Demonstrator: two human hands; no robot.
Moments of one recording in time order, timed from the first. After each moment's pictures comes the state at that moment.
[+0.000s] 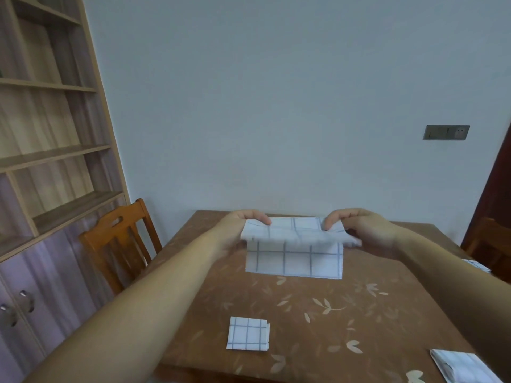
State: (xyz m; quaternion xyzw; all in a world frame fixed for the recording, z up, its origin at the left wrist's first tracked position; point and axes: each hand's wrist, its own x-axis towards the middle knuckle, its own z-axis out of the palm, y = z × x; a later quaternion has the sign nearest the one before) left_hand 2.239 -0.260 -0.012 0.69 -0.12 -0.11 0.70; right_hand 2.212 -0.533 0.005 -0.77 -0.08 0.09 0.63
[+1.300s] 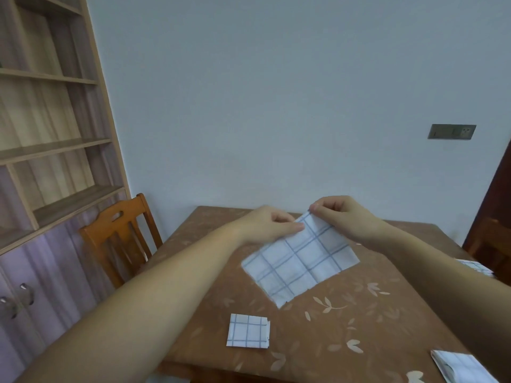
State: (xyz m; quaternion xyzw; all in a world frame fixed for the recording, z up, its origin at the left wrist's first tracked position) left_hand 2.241 -0.285 0.003 0.86 -0.23 -0.09 0.44; right_hand 2.212 -0.494 0.018 -0.85 -0.15 -0.06 0.50
